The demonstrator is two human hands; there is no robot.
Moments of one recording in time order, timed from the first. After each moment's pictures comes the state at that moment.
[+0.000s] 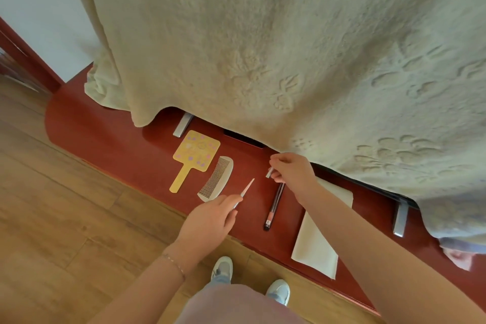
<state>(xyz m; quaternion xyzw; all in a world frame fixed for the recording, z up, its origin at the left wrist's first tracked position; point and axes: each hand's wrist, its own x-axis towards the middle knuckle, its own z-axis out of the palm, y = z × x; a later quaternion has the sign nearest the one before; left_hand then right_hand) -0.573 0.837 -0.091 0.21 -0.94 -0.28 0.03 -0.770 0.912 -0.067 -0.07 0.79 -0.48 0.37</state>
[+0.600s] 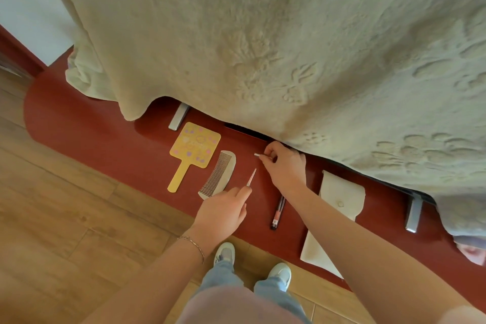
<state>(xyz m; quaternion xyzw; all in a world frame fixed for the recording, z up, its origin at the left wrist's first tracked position) -0.602 0.825 -0.140 0.14 -0.98 -0.16 0.04 -0.769 0.890 -0.125 -0.30 0.91 -0.25 0.14</state>
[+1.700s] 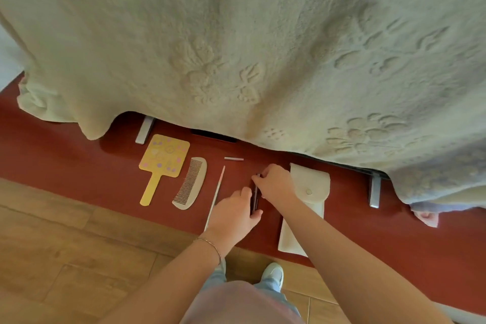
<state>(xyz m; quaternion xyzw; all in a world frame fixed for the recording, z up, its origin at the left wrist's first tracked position) -0.647 0.877 -0.119 0.19 -0.95 -0.22 -0.08 -0.763 0.936 -0.114 -0.12 0.93 -0.19 0.29</state>
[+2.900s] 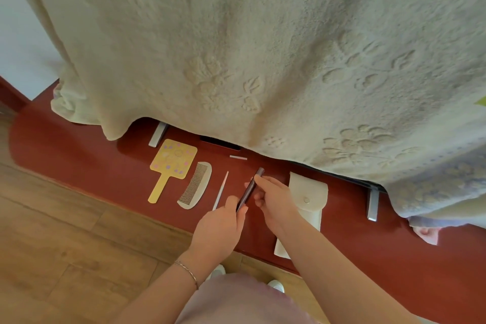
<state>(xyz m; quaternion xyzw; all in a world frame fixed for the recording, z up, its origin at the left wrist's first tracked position) -0.611 0.881 -0.089 0.26 -0.94 -0.24 -0.01 -0.724 0.946 -0.072 0.12 0.64 -0.64 0.40</state>
